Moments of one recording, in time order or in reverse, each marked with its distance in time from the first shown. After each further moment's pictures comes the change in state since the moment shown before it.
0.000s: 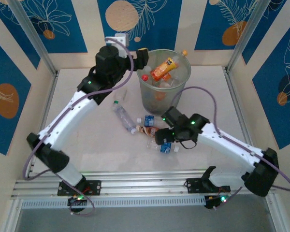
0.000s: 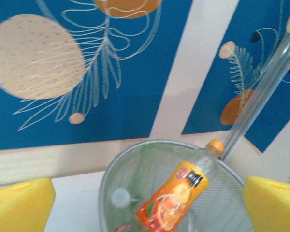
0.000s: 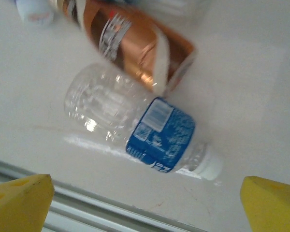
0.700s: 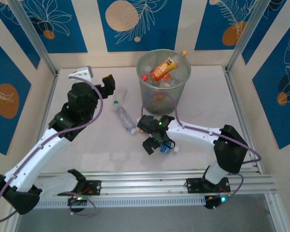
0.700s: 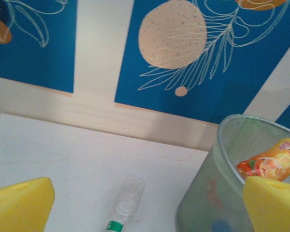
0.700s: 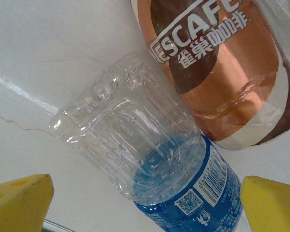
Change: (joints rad) left arm 0.029 -0.518 -0.564 -0.028 -0.323 -0.108; right arm 0.121 0.350 0.081 0.060 0.109 -0.230
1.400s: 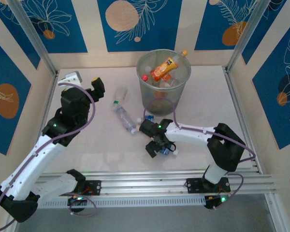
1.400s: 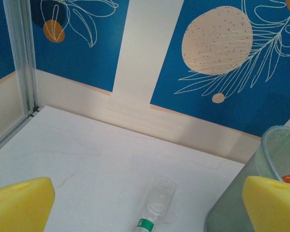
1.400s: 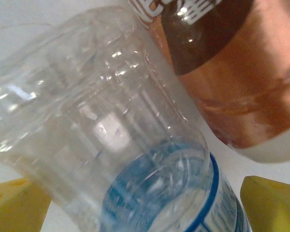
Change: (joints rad) left arm 0.050 -0.068 -0.048 -0.055 -0.082 -0.035; right arm -0.013 0.047 -0.097 0.066 -0.001 0.002
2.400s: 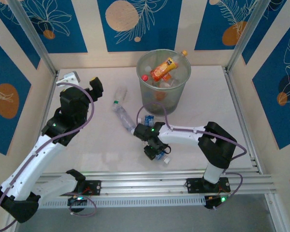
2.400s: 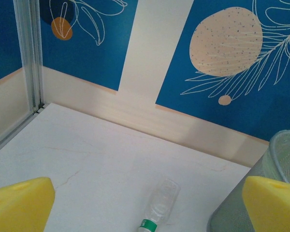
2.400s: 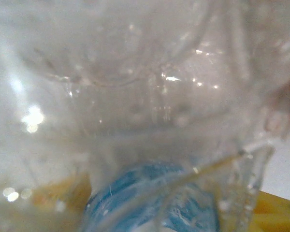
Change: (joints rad) left arm 0.022 0.000 -0.002 -0.008 0.001 -0.022; right arm 0.071 0.069 0.045 0.003 -0.072 -0.031
